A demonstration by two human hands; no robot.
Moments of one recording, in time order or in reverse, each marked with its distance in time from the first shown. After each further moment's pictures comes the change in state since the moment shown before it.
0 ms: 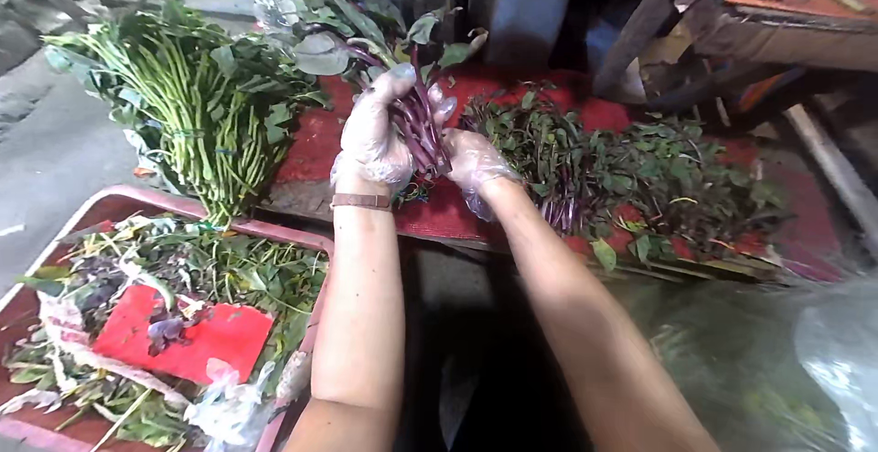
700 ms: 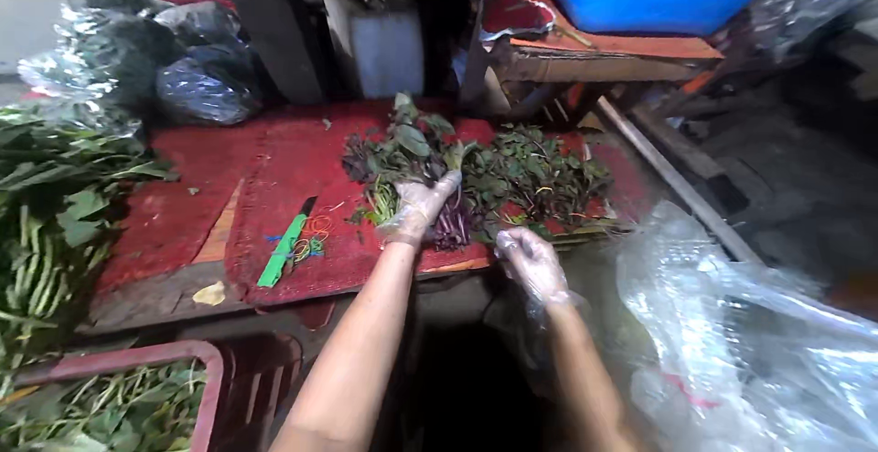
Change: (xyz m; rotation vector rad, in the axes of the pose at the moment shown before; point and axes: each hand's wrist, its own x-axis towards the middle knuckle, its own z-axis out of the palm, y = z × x) left_hand 0.019 -0.189 0.063 1.247 -0.098 -0.238; right_hand -0.199 0.161 -0.004 0.653 0.629 0.372
